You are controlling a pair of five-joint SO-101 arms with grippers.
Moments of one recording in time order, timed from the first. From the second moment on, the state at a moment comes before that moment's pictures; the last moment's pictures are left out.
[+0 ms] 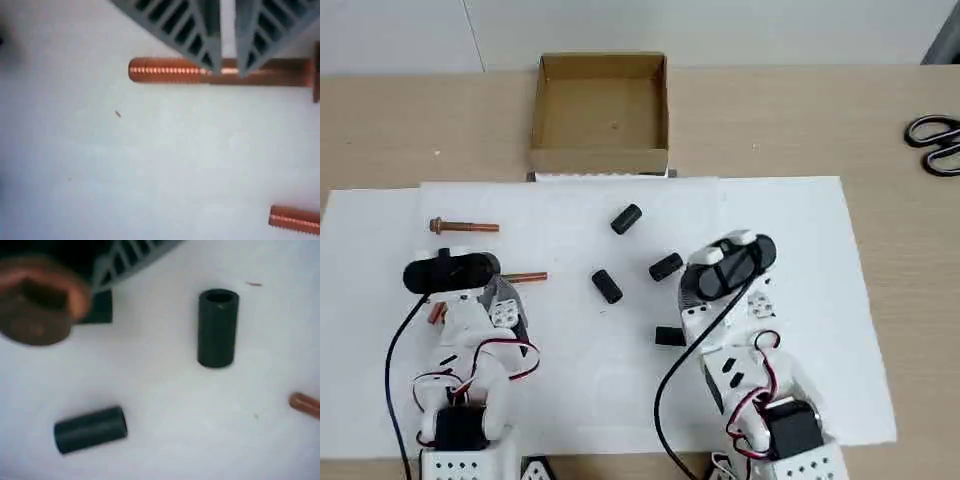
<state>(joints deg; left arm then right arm) -5.4 -103.4 96.3 52.5 12.4 -21.5 -91.3 77.5 49.2 0.6</state>
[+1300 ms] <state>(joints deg) -5.2 -103.4 96.3 52.5 12.4 -21.4 37.1 -43.3 48.0 0.3</state>
